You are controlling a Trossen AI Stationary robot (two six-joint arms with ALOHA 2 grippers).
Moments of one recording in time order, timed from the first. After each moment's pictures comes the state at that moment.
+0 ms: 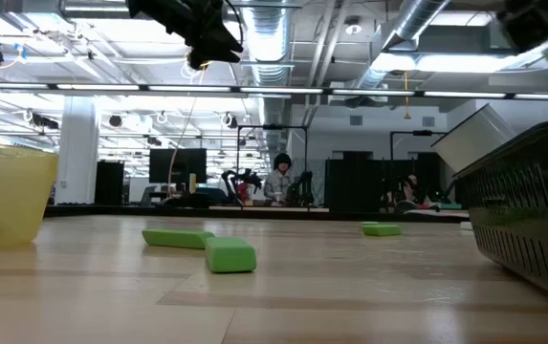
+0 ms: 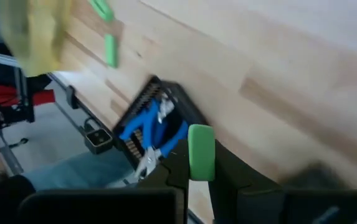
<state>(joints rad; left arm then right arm) 0.69 1.38 1.36 -0.49 0.42 0.07 0.58 0.83 0.74 -0.83 0.12 1.69</state>
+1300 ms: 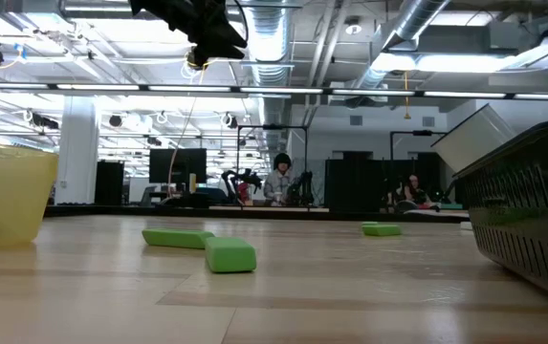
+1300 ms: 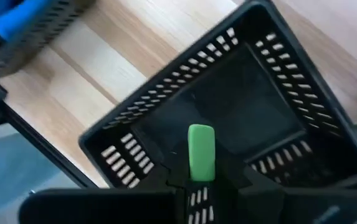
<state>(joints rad) 0.65 1.38 1.36 -0.49 0.42 0.05 1.21 1.27 0.78 -0.87 0.20 2.09</state>
